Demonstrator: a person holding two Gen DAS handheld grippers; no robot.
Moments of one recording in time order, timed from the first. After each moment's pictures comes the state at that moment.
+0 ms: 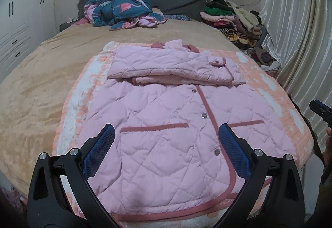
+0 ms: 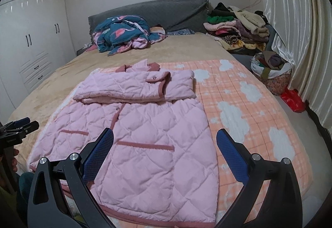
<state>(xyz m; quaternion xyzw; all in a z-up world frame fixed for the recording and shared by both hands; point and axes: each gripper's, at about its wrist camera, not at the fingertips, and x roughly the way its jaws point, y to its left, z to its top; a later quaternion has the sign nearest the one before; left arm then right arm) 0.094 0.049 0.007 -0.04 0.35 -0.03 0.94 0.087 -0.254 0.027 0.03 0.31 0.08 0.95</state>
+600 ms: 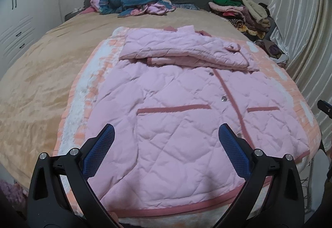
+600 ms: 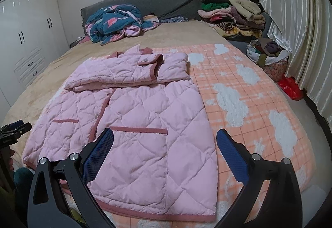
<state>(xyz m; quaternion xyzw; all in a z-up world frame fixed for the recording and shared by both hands) 0.094 0.079 -0.026 -0.04 0.38 -0.01 0.92 0.093 -0.262 -0.006 0.04 0.35 0.06 0.94</state>
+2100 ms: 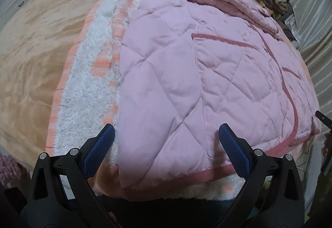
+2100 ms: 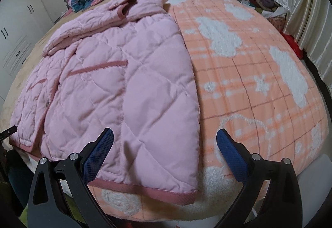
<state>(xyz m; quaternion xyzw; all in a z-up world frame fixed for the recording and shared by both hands) 0.072 0.160 -0.105 -0.10 0.52 -0.01 0.85 0.097 -0.315 -0.108 0.06 0.49 0.05 0.87</state>
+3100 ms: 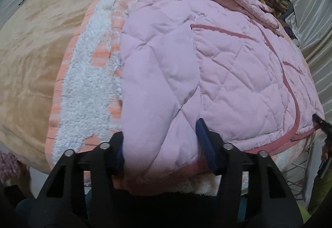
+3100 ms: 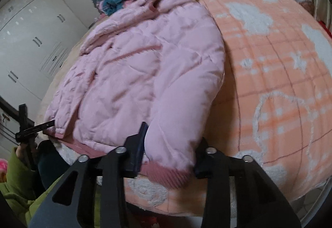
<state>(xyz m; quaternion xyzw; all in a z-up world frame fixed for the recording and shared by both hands) 0.062 0.158 -0.108 -0.10 0.52 0.00 0.85 0.075 -0.326 -0.127 0.16 0.48 0.18 0.84</state>
